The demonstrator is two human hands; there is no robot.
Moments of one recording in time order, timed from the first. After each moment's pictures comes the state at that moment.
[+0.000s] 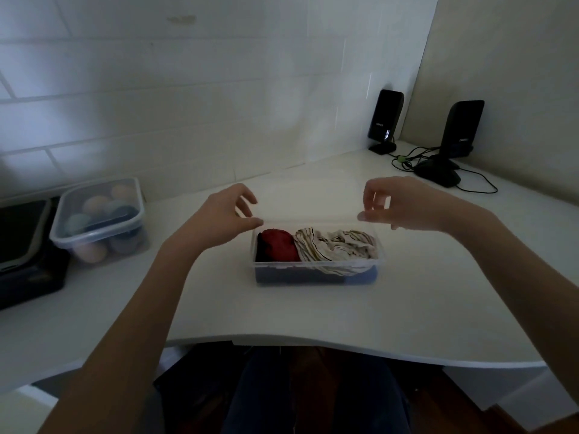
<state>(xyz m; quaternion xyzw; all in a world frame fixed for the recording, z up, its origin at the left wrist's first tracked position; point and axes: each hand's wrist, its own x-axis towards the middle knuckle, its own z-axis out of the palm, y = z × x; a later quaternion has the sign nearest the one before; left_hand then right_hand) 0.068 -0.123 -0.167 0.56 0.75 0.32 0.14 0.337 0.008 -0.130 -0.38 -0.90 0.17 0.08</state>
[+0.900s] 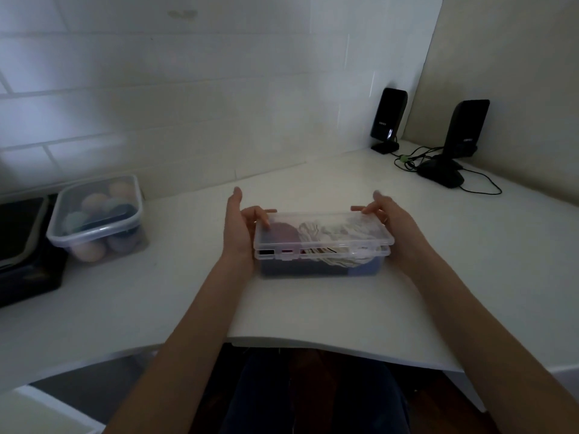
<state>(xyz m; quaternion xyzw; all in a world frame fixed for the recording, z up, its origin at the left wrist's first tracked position) 0.112 -0.099 -0.206 0.18 0.47 0.74 0.44 0.314 0.017 -0.208 -0.38 -0.49 0.68 0.39</state>
